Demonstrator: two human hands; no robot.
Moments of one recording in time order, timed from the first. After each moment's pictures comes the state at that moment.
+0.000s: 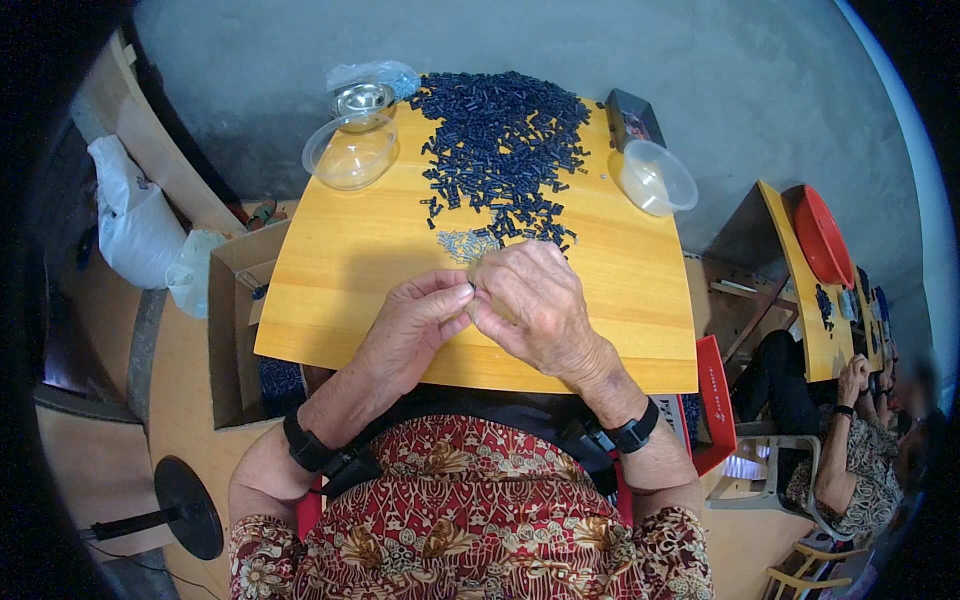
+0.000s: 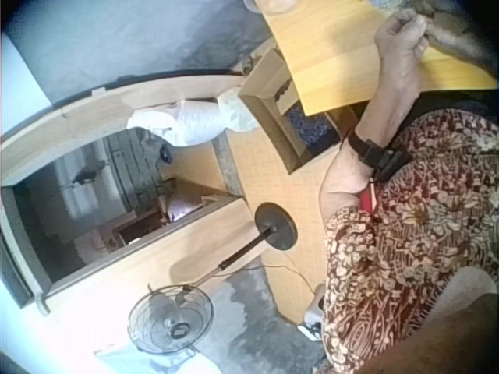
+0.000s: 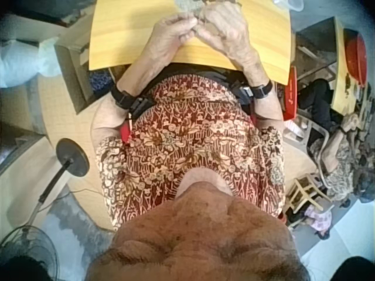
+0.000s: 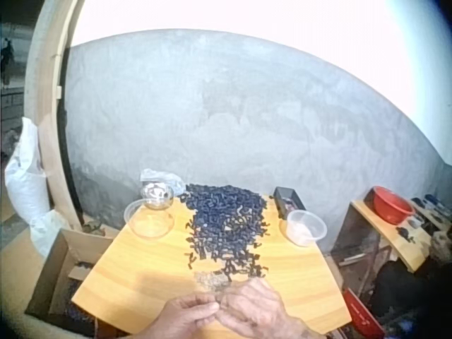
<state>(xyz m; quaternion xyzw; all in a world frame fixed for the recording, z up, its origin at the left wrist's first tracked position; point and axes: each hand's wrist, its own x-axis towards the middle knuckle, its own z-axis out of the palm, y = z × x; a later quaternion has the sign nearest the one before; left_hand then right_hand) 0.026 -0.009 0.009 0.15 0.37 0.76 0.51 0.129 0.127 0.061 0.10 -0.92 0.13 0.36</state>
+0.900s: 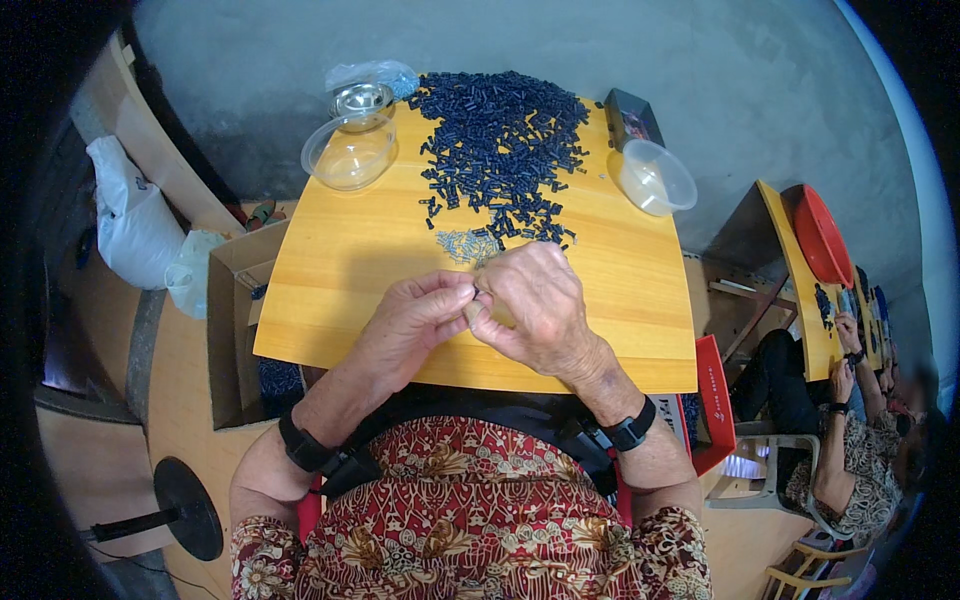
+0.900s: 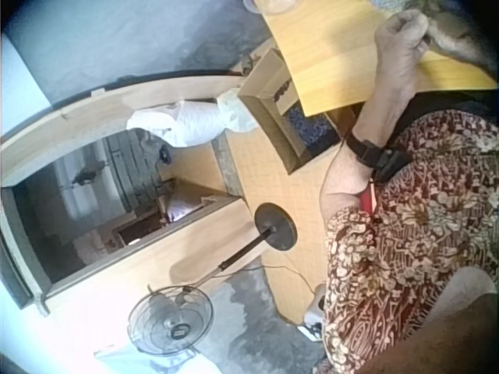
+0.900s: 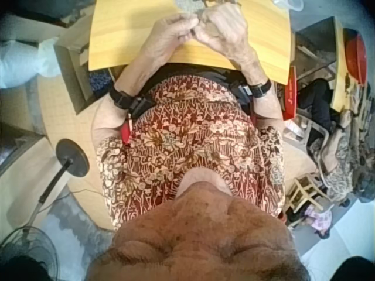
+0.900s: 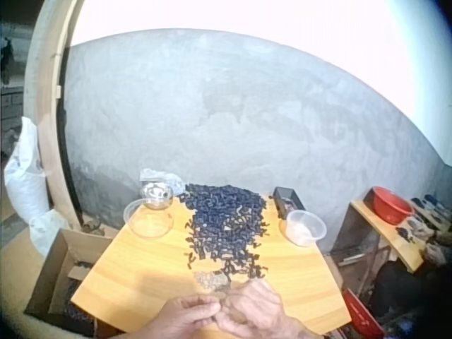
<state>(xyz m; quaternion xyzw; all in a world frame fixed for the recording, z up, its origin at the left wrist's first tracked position) 0.023 -0.013 0.023 0.17 0.39 0.73 0.53 0.127 0.128 0.055 0.11 -0.90 0.11 0.41</state>
